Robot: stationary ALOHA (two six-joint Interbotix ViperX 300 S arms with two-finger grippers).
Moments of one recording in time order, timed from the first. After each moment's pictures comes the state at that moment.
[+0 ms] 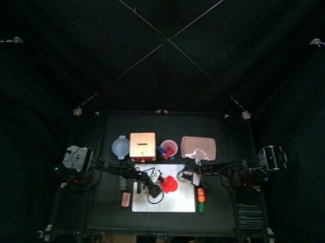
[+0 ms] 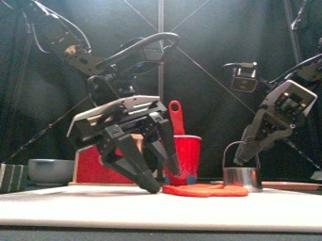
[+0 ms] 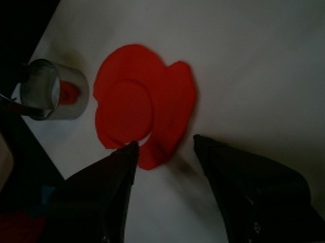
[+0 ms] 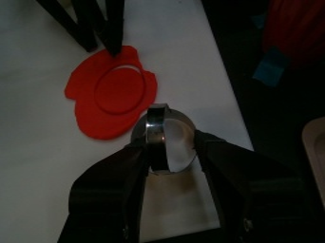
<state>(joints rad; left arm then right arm) -0.10 0.25 0.55 -0.06 0.06 0.85 -0.01 -0.20 1.10 0.19 -0.23 0.03</state>
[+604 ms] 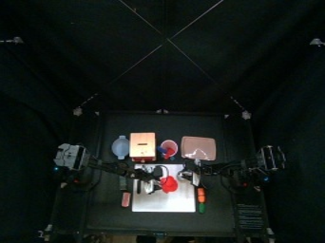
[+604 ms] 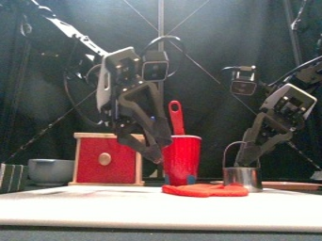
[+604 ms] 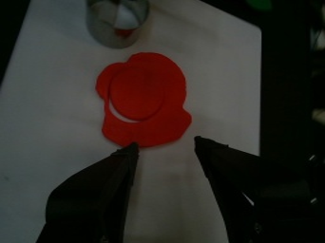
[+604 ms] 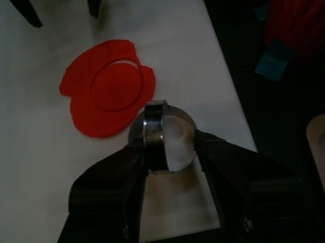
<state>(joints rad) -0.08 0.17 0.60 -1.28 0.04 0.51 -0.01 -0.17 1.08 0.19 -0.23 0.03</state>
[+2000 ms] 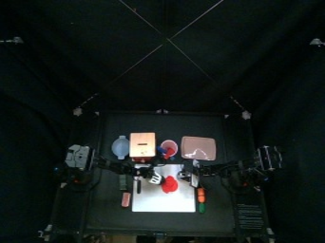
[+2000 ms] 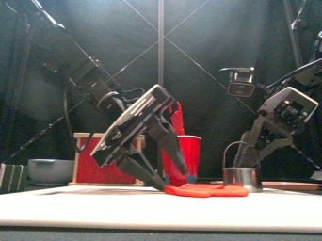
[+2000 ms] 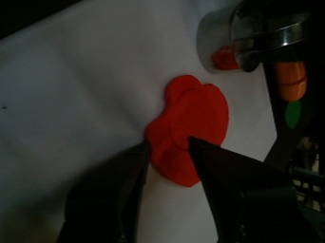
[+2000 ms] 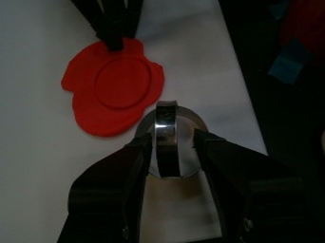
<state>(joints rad) -0.04 0.29 0.58 -1.45 -0.02 0.29 0.01 -0.13 1.07 0.18 -0.23 0.02</state>
